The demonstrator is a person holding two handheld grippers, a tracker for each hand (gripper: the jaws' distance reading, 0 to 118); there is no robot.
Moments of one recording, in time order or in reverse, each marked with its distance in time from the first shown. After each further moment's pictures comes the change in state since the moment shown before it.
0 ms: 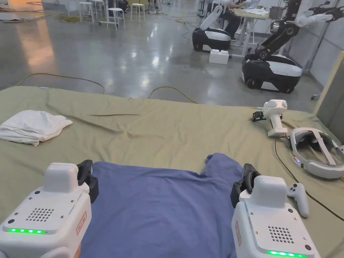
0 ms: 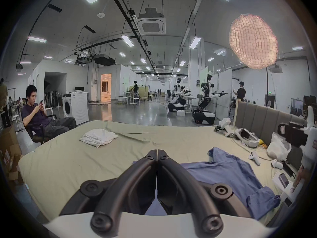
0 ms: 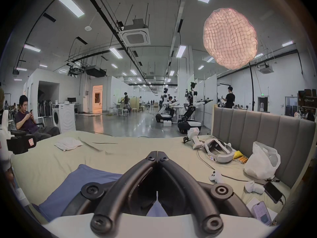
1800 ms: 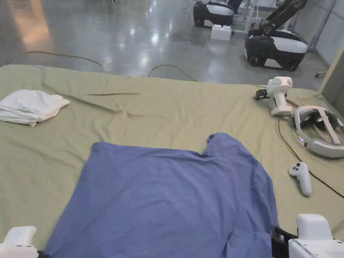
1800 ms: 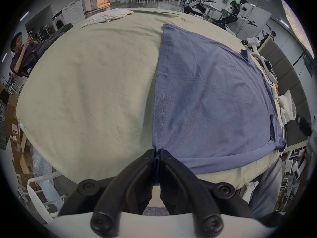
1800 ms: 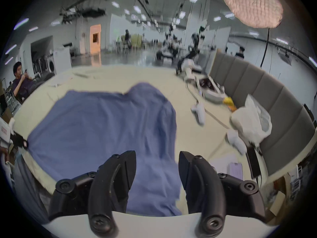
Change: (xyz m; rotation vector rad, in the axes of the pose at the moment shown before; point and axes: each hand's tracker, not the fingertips) left arm -0.105 -0.120 0.005 -0.993 0.000 0.111; right arm 0.111 -0.078 0.024 -0.747 -0.015 0.129
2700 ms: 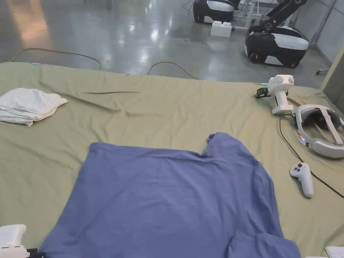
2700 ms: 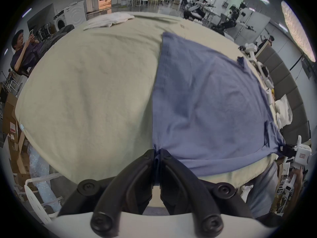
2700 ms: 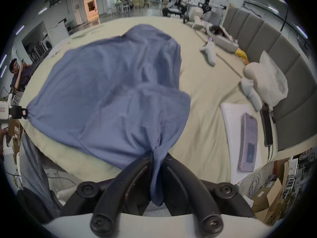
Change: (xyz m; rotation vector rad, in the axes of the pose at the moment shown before) left arm 0.001 0.019 0.023 0.071 -0.053 0.025; right arm 0.020 -0.034 -0.008 -0.276 0.103 -0.013
